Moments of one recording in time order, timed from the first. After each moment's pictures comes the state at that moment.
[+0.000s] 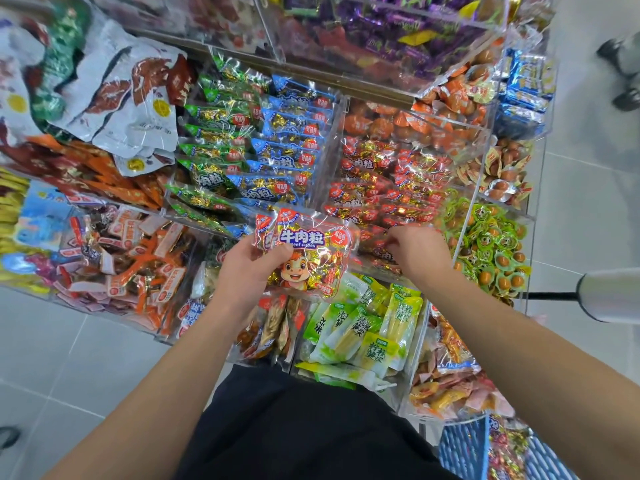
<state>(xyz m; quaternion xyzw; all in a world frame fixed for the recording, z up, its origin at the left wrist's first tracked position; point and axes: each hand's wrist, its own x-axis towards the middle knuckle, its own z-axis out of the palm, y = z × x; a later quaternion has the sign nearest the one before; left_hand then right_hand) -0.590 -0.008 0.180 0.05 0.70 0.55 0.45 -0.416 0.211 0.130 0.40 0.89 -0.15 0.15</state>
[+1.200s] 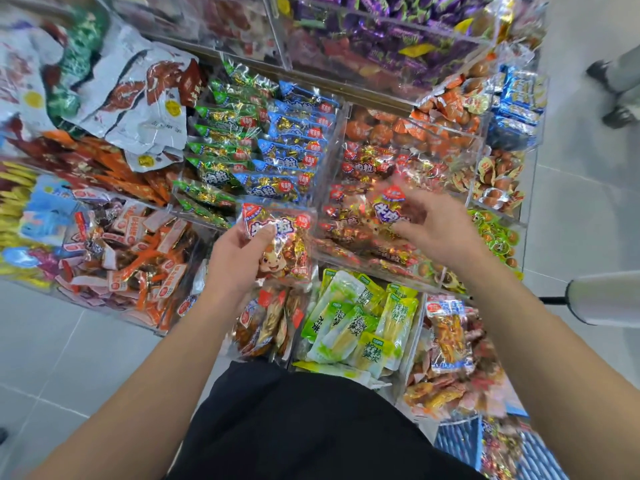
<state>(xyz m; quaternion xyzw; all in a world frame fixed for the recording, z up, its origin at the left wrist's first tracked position) -0.596 -0.008 0.197 0.01 0.74 0.55 0.39 -0.413 0.216 0.219 0.39 0.86 -0.33 -0.01</state>
